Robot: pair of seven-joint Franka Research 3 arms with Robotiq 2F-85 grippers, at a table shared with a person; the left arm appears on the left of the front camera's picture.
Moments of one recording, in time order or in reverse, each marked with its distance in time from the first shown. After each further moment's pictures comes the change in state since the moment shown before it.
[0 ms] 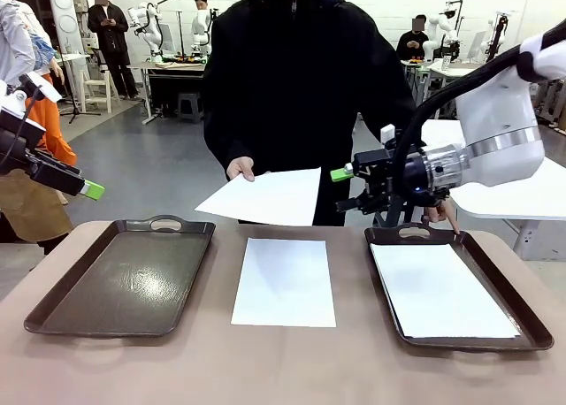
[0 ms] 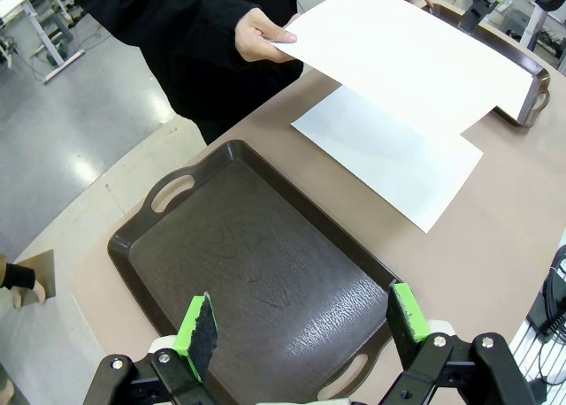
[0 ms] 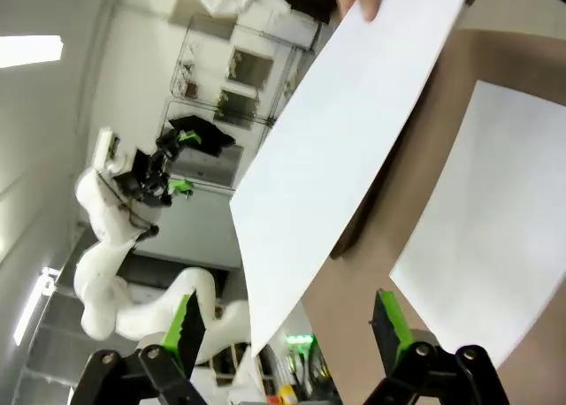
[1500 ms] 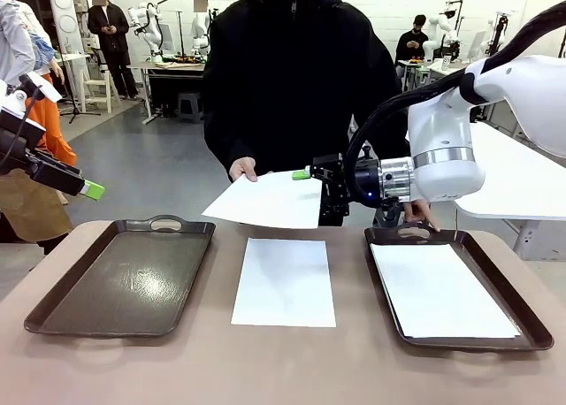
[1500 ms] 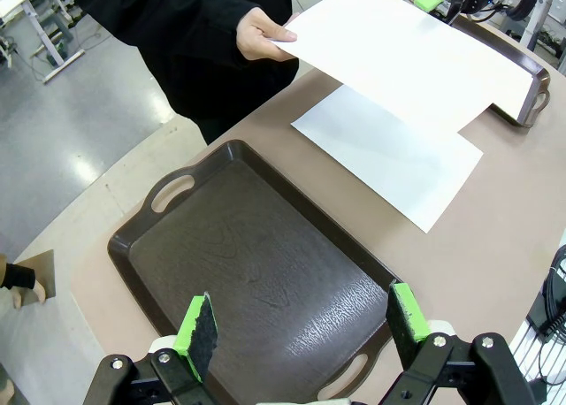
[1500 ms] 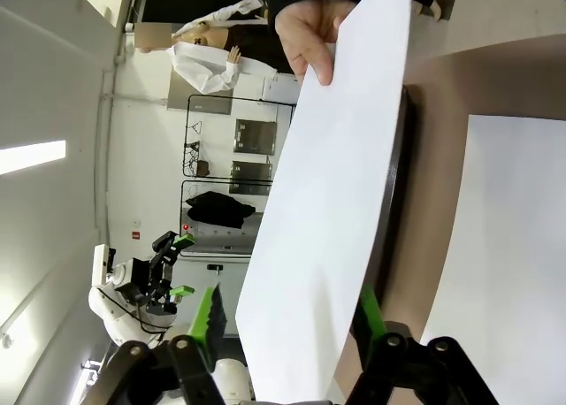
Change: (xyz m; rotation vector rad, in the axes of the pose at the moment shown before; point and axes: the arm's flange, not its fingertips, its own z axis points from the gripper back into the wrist) left arm 0.000 0.000 0.000 0.000 0.000 0.000; right arm 0.028 -0.026 -0.063 0.014 -0.168 -0.201
